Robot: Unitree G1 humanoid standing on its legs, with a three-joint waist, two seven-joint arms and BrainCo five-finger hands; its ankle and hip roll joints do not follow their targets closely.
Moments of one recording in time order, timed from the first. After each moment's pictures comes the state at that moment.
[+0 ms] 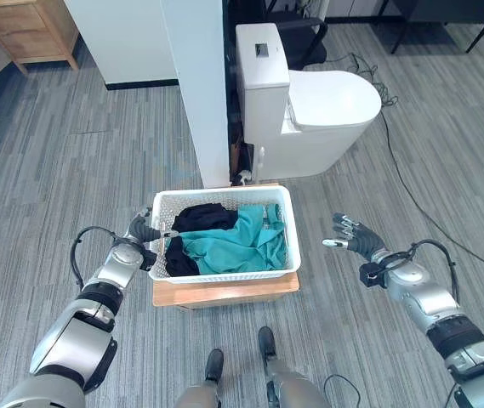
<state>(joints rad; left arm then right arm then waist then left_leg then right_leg) -0.73 0.50 -0.41 1.08 -0.20 0.03 0.14 -0.41 -0.68 0.38 0.49 0.52 0.07 0.08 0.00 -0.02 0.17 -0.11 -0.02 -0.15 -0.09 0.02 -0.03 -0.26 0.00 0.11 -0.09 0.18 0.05</state>
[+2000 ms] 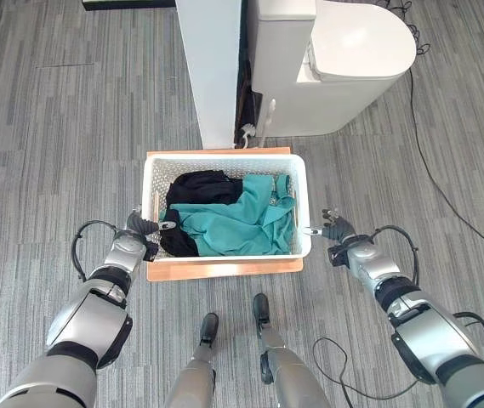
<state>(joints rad) -0.85 0.45 -0.45 1.27 -0.31 0.01 0.18 -0.75 -0.42 0.48 1.01 0.44 0.04 -0.07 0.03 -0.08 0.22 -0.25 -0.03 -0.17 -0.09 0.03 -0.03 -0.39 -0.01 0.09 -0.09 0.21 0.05</state>
